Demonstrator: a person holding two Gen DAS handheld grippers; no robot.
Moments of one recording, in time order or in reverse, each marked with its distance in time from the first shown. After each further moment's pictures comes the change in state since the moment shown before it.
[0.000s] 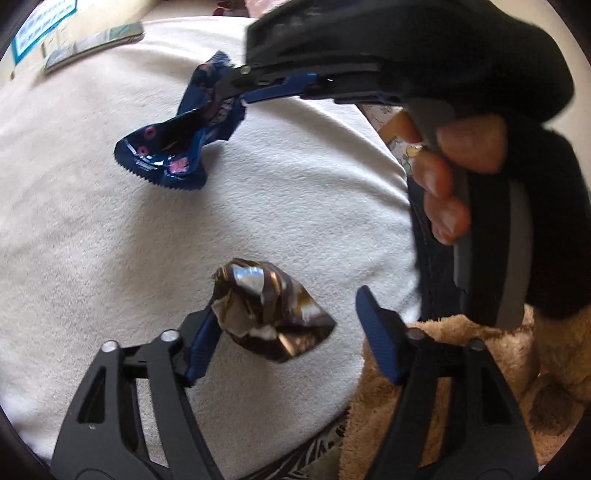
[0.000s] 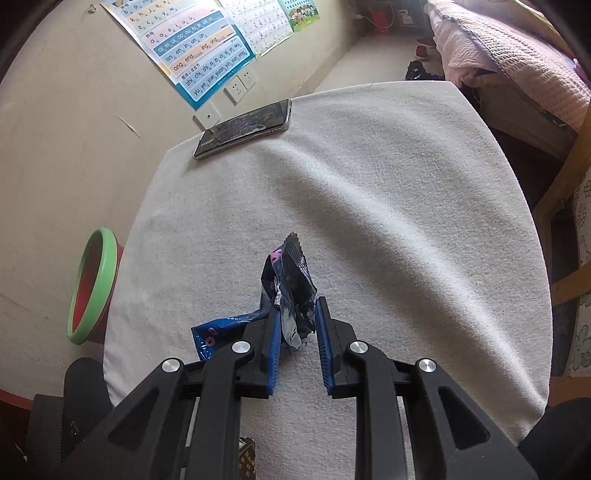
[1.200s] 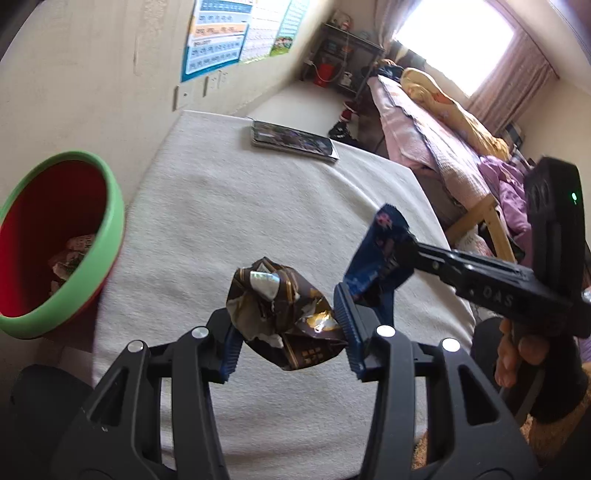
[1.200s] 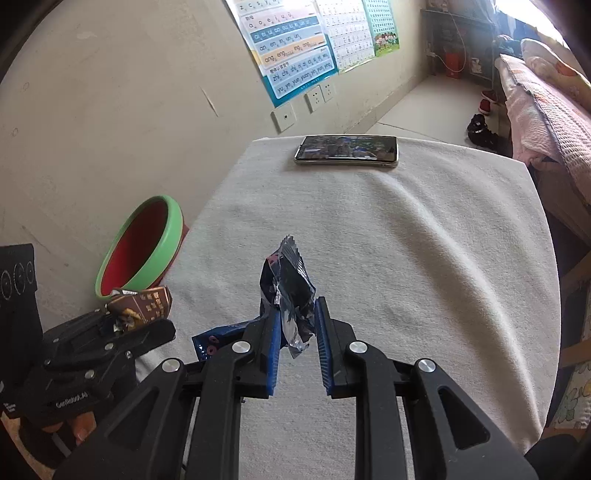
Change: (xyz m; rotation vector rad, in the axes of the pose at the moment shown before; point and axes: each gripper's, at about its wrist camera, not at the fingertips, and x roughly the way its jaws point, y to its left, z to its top) left arm -0.149 0.107 -0.016 -0.347 -0.431 0.297; right arm -0.022 0.101 -0.003 -0.282 -0.040 0.077
